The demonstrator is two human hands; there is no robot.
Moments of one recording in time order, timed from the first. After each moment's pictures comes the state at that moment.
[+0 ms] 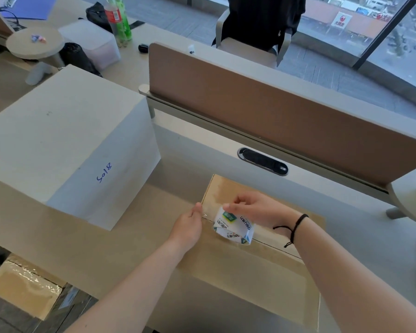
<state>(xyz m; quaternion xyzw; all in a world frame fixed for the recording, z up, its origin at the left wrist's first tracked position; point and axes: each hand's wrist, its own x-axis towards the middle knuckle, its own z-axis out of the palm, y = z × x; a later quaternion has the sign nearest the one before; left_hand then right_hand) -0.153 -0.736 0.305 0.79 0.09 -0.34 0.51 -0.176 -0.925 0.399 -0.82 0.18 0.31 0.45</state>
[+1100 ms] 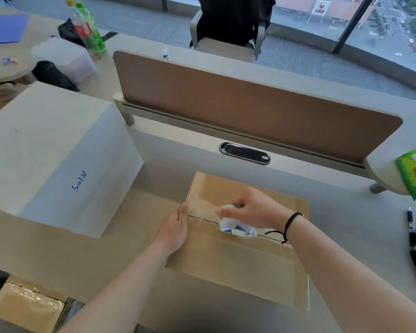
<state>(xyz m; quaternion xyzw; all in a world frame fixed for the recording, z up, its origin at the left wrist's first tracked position) -0.167 -0.745 0.308 0.84 -0.01 -0.31 0.45 -0.223 -0.956 0.397 -0.89 0.15 0.23 0.37</state>
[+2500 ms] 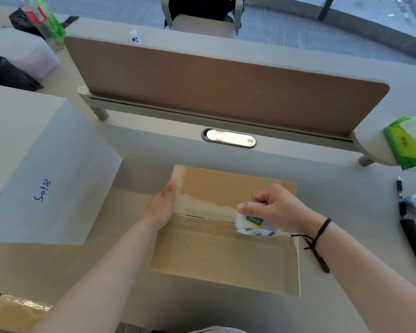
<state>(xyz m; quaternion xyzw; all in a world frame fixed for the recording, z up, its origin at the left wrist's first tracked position) -0.132 -0.778 0.306 0.84 0.01 -0.33 0.43 -0.282 -1.012 0.386 -0.83 0.21 0.15 0.49</state>
